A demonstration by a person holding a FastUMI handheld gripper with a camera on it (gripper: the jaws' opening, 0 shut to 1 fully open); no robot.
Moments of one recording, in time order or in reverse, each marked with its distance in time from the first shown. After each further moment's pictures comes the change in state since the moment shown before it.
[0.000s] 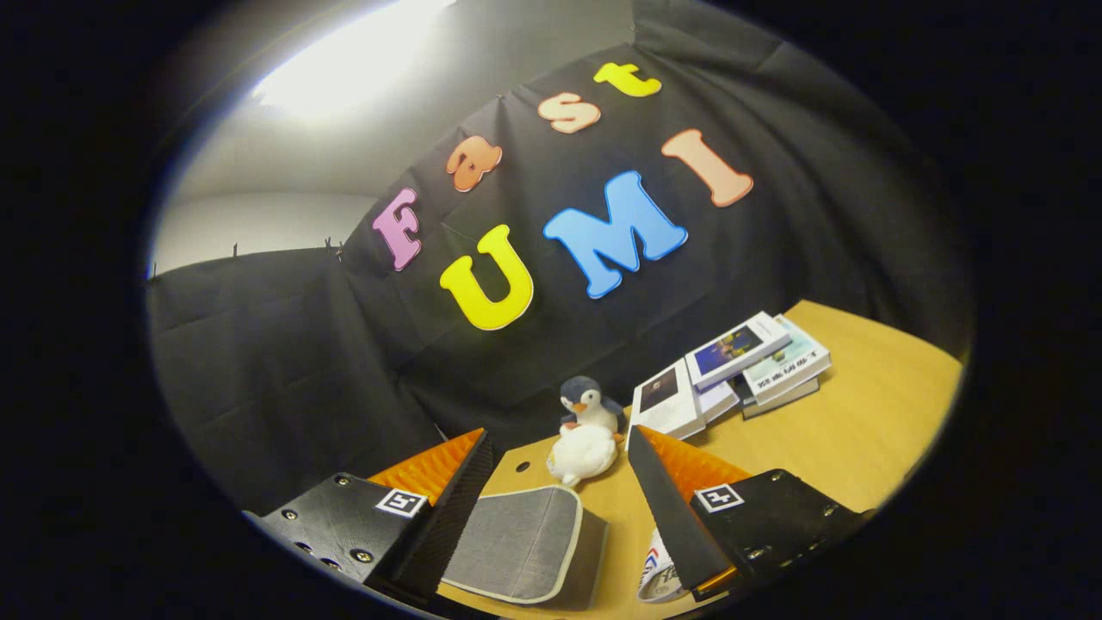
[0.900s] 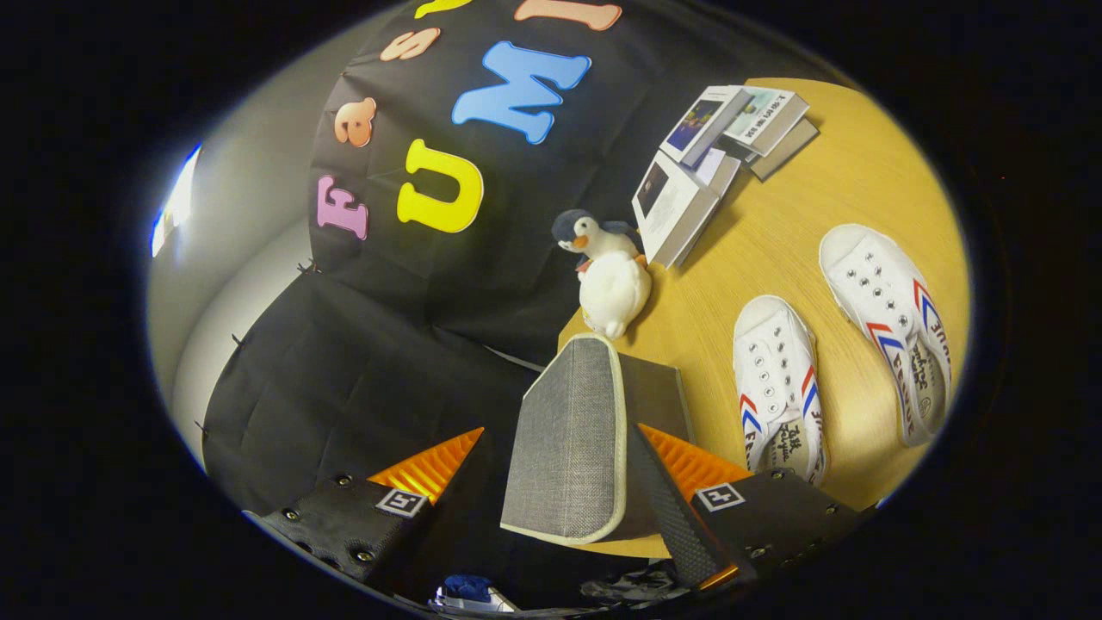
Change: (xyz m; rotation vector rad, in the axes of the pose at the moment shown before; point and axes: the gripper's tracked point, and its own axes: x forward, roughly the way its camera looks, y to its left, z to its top) arm 0.013 -0.008 -0.158 0.470 0.416 0.108
